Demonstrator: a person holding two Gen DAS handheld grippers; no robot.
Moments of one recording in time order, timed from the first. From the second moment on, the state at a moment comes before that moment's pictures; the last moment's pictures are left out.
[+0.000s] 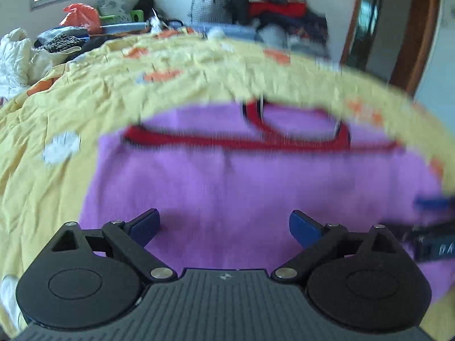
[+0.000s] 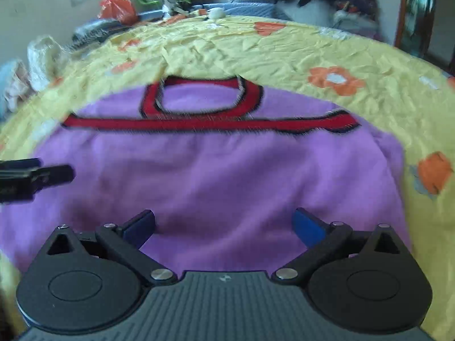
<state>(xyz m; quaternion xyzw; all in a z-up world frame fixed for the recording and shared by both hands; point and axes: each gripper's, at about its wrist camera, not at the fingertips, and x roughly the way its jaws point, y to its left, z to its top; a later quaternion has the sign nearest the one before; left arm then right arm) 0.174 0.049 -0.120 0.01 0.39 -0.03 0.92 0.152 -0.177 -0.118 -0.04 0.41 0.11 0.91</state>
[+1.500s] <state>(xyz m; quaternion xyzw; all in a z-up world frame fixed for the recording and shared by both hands) 0.119 0.137 -0.123 -0.04 0.40 0.08 0.91 0.146 -0.248 -0.126 0.00 0.37 0.00 0.93</state>
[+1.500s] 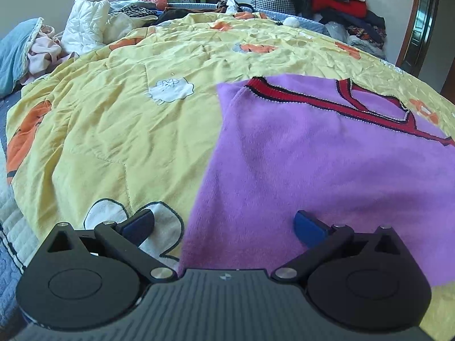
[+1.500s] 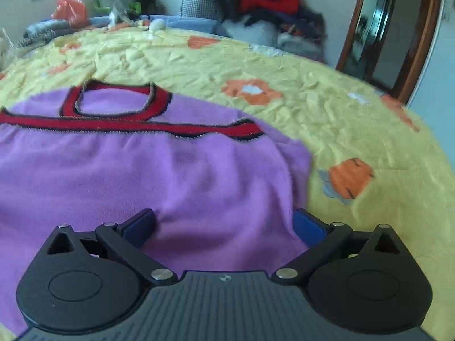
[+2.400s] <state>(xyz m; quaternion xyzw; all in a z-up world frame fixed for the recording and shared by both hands) 0.112 0.066 -0.114 -0.01 0.38 0.03 0.93 0.076 -0.214 -0.118 0.02 0.39 0.01 0.92</state>
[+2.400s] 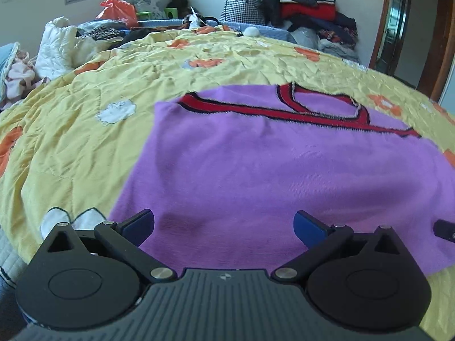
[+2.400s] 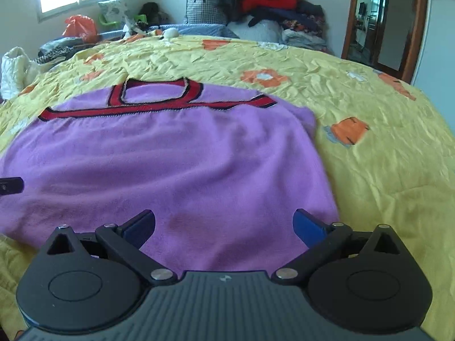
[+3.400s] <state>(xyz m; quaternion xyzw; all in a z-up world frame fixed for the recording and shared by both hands) 0.109 0.010 -0.123 0.03 0.38 -0.01 0.92 0.067 -0.231 -0.112 0.05 0.38 0.01 0.92</state>
